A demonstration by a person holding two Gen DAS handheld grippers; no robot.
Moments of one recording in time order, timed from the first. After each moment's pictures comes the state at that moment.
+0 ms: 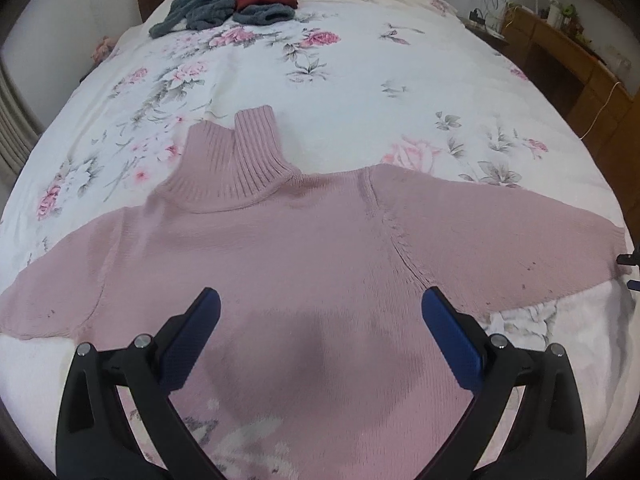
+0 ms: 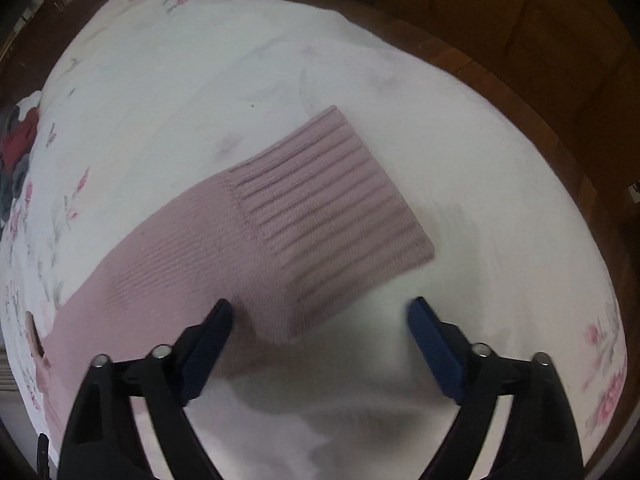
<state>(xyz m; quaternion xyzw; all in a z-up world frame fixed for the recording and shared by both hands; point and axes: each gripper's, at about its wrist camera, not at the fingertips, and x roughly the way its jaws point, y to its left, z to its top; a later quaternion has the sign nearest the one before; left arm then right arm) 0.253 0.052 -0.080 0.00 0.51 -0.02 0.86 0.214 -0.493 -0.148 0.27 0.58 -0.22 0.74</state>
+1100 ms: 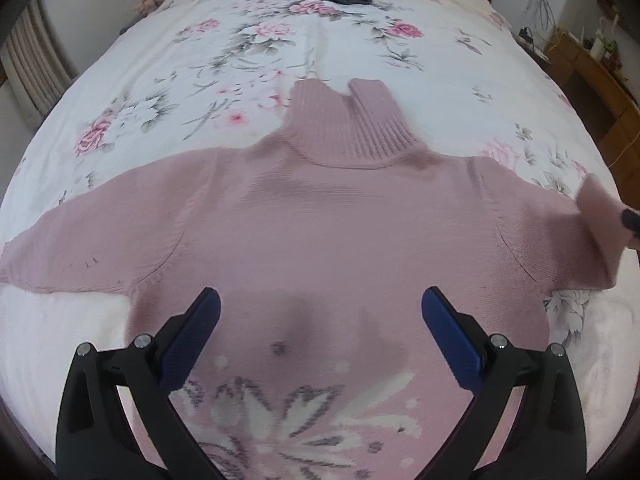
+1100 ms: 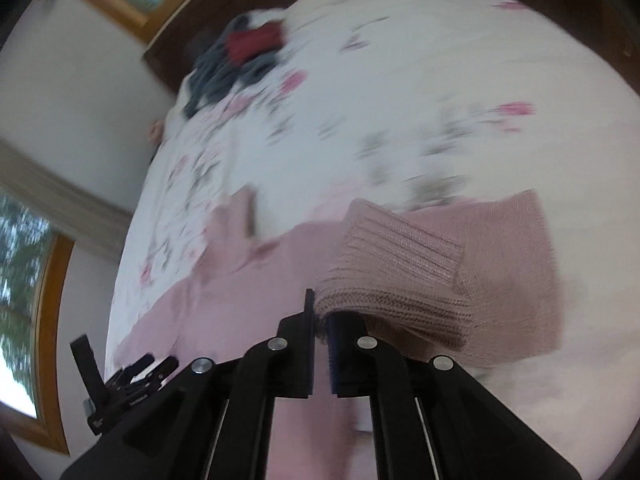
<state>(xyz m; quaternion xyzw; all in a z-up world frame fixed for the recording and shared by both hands) 0.221 0.187 -0.084 -0.06 0.53 0.03 0.84 0.275 -0.160 -0.052 0.23 0.51 0.14 0.82</state>
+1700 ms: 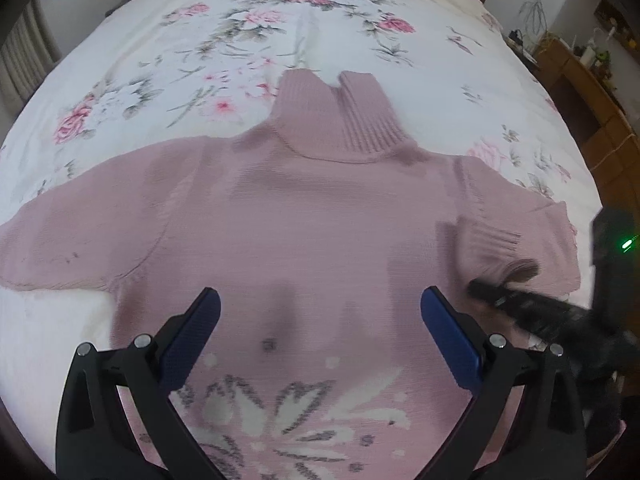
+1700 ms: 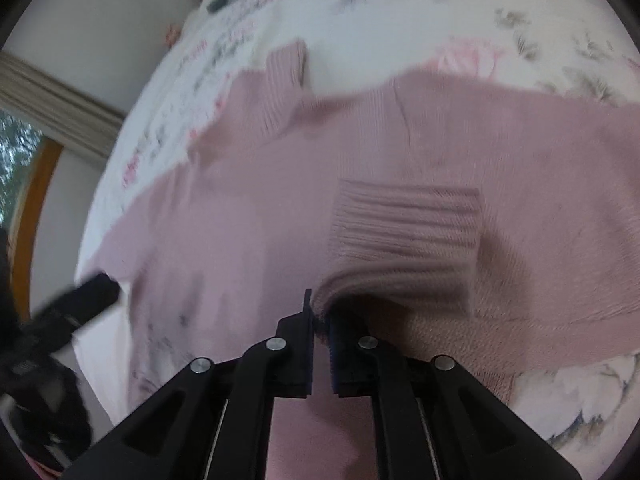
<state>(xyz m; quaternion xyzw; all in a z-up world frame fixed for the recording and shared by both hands) 0.230 0.191 -0.086 -0.09 0.55 -0.02 0.83 0.262 -0.025 -0.157 0.14 0.60 0.20 0.76</state>
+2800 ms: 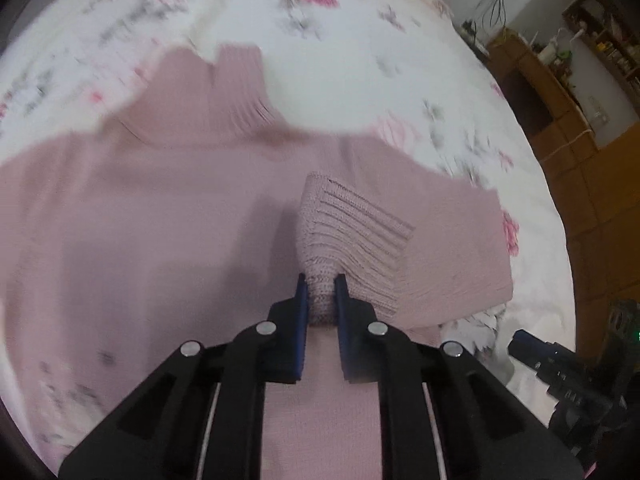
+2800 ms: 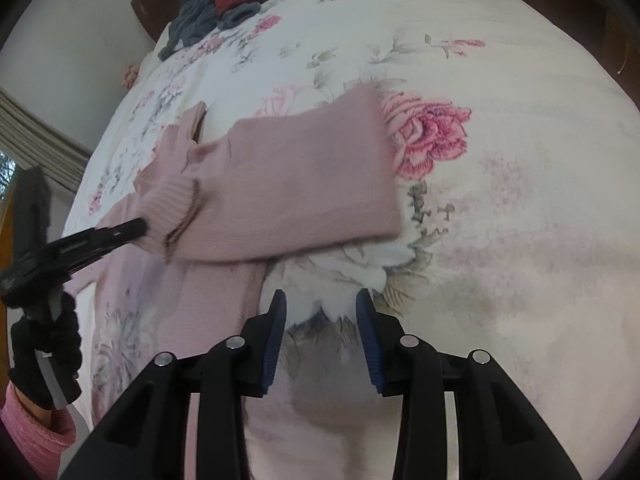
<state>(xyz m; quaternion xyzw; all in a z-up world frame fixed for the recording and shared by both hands) 0.258 0.104 -0.103 -0.14 0.55 -0.10 0.82 0.190 -0.190 -0.109 0.15 0.56 0.10 0.81</state>
